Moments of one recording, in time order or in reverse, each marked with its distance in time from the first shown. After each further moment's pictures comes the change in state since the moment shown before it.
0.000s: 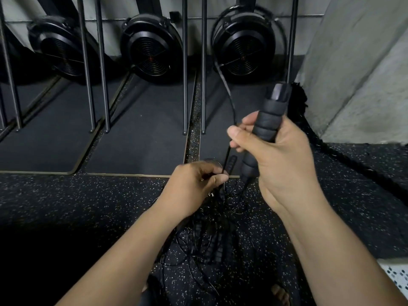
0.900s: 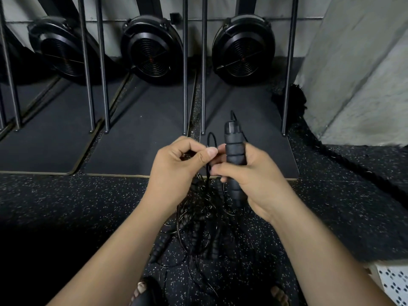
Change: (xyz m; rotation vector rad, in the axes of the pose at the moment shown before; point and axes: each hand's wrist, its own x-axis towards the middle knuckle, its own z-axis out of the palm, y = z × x) left_hand 0.003 0.024 -0.025 -0.476 0.264 -0.066; right_hand 0.000 0.039 -0.002 -0.191 -0.183 0.321
